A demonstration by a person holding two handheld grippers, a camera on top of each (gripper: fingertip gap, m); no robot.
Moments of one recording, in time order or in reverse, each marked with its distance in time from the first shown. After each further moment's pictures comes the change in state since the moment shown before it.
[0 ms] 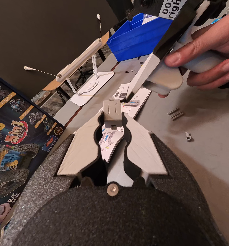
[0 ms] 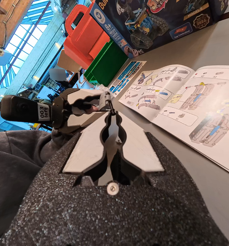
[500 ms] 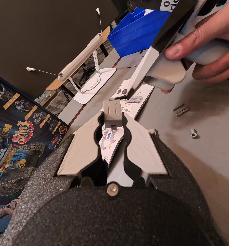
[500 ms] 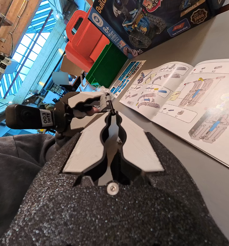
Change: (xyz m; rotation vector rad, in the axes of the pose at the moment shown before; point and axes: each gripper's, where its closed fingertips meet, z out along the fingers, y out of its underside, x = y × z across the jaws) left arm 0.000 0.004 0.002 -0.032 -0.026 0.051; right arm 0.004 -0.001 -0.002 0.011 -0.013 0.056
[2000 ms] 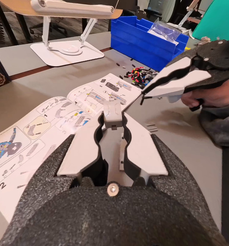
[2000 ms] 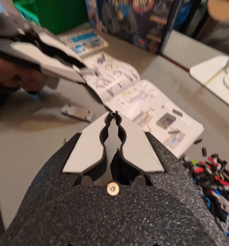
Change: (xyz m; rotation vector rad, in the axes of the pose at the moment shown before) left arm 0.002 0.018 0.009 -0.052 0.223 -0.678; right arm 0.036 0.003 -0.042 -0.198 0.459 -0.699
